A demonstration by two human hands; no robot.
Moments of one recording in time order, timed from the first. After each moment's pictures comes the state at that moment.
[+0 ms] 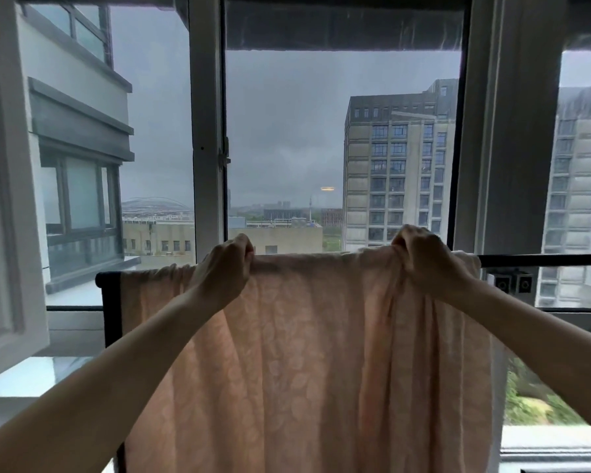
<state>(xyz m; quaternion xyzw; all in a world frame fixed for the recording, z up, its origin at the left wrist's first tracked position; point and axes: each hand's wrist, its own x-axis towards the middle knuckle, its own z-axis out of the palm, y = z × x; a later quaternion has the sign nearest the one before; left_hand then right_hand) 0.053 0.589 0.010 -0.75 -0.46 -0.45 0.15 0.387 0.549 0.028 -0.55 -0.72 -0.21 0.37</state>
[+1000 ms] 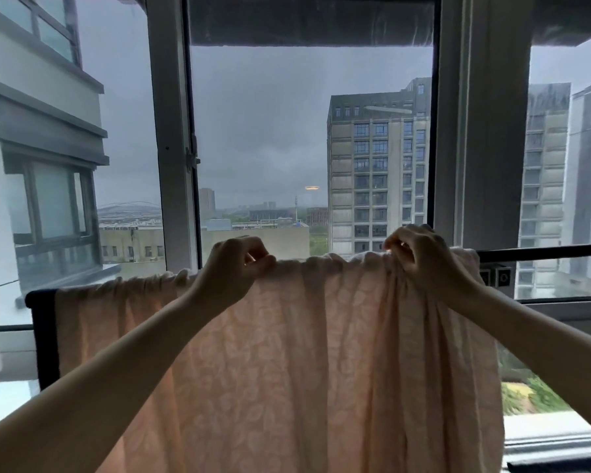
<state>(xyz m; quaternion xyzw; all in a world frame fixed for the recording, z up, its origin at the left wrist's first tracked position) 0.109 0.588 0.023 -0.80 -0.36 -0.47 0.08 0.428 0.558 0.019 -0.50 -0.72 -0.25 0.42</state>
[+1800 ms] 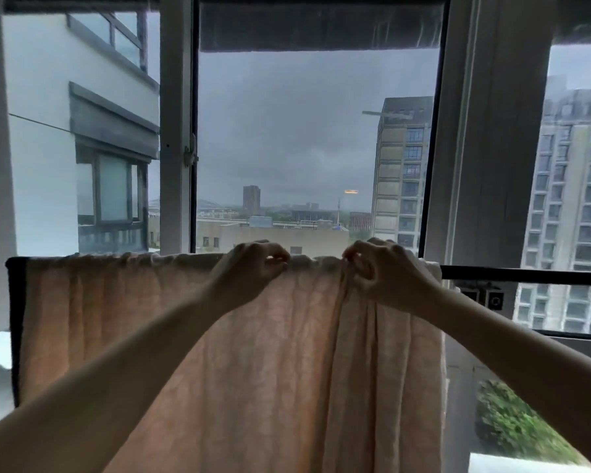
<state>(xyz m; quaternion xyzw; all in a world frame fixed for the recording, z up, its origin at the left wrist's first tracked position) 0.241 0.553 0.017 -0.80 -0.42 -0.42 0.10 0.501 0.544 0.026 -0.44 -0.81 -0.19 0.33</state>
